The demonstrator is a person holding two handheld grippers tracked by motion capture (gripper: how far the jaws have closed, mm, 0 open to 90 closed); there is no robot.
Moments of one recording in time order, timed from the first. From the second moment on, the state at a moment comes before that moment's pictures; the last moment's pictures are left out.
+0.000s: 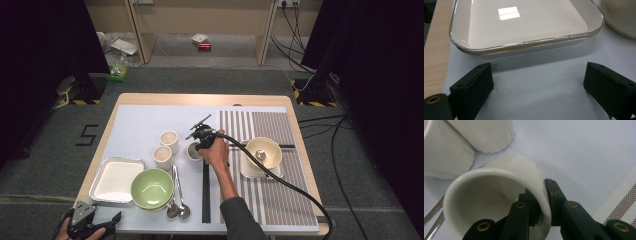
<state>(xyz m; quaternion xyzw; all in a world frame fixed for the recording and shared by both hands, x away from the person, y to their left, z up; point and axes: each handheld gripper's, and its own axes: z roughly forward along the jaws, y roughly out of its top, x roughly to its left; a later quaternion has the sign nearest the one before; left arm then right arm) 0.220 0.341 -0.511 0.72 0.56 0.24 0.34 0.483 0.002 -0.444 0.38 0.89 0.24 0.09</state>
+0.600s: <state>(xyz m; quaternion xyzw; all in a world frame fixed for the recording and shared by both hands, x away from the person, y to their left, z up) 0.220 0.341 -0.511 0.72 0.56 0.24 0.34 0.496 -0.020 -0.416 0.41 0.87 0.25 0.12</state>
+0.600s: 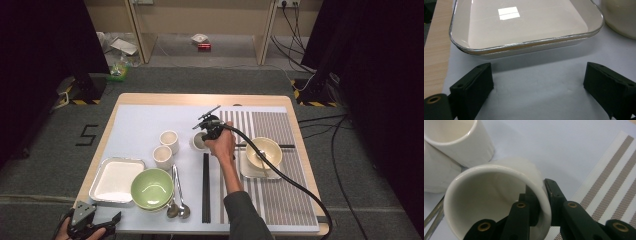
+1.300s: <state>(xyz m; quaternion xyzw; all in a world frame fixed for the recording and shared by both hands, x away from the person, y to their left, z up) 0.220 0.341 -0.511 0.72 0.56 0.24 0.34 0.516 -0.066 -0.409 0.46 0.84 0.24 0.15</state>
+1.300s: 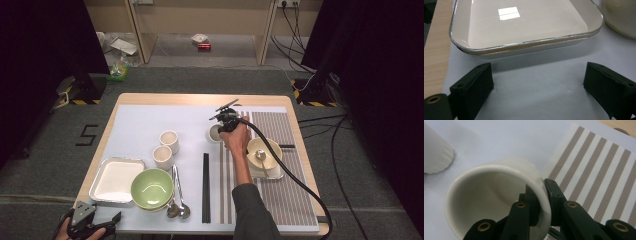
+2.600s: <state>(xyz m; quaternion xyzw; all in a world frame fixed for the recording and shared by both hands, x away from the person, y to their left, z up) 0.219 0.341 -0.511 0.72 0.56 0.24 0.34 0.535 -0.092 -0.434 0.53 0.81 0.20 0.16</state>
